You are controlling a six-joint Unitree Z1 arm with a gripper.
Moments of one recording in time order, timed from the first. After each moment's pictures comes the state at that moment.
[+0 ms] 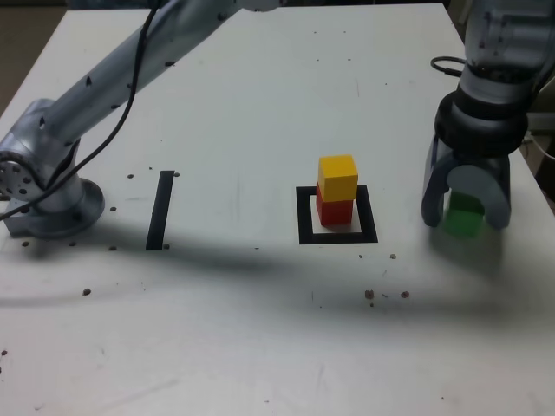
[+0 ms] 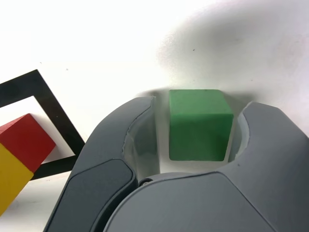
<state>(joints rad) -0.12 2.47 -2.30 1.41 0.10 0.15</state>
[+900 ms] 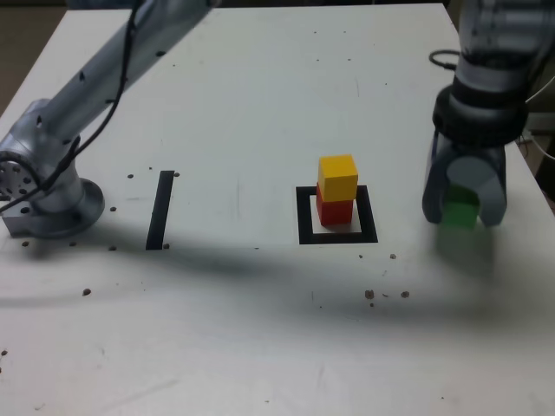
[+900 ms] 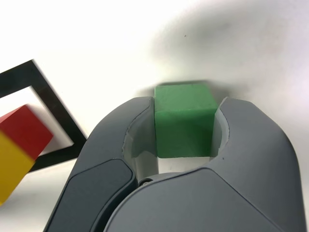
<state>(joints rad) -0.12 2.39 -2.23 1.37 0.06 0.16</state>
